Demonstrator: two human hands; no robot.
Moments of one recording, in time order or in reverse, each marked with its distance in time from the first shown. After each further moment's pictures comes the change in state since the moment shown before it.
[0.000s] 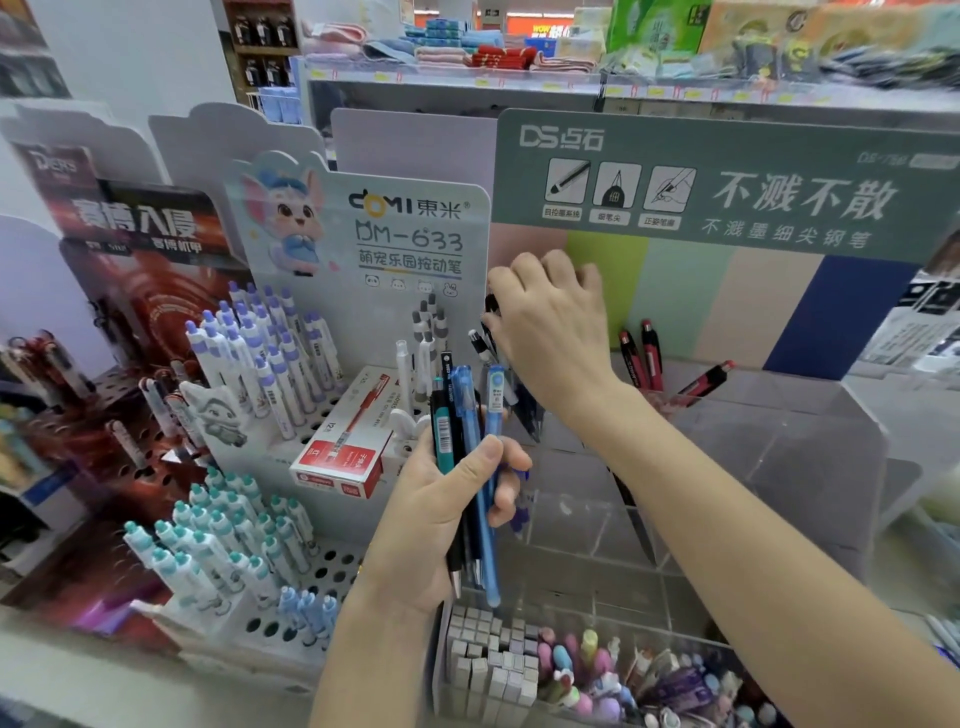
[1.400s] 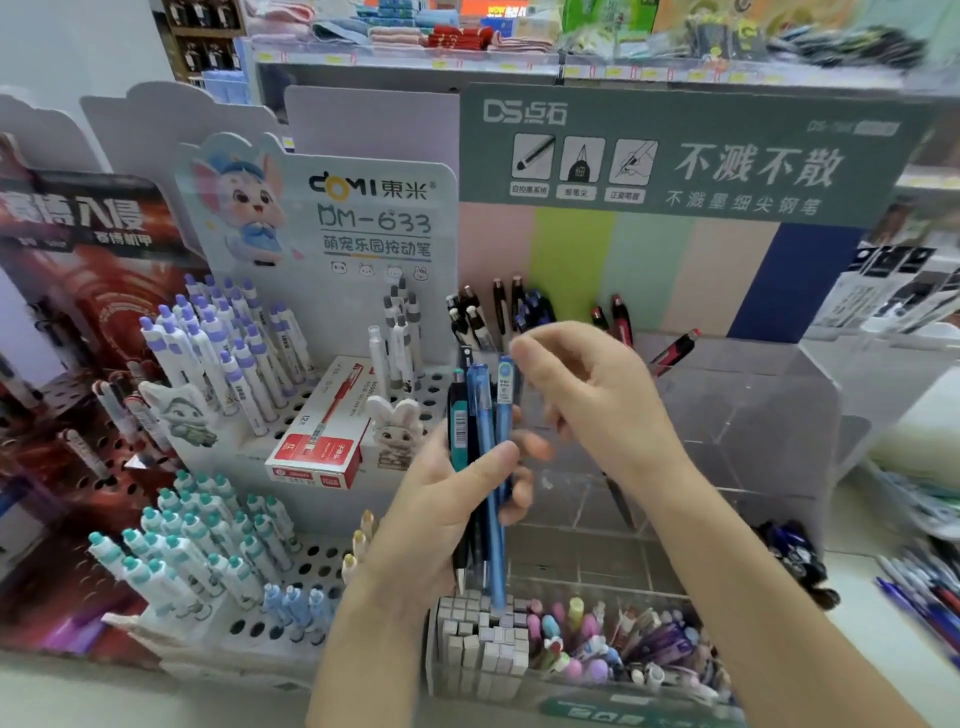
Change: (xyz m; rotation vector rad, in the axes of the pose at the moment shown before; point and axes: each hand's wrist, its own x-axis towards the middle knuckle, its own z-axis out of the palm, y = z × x) left_hand -0.003 -0.009 -0.002 0.012 -0.192 -0.086; right_hand -0.071 0.008 -0.070 1.135 -0.256 0.465
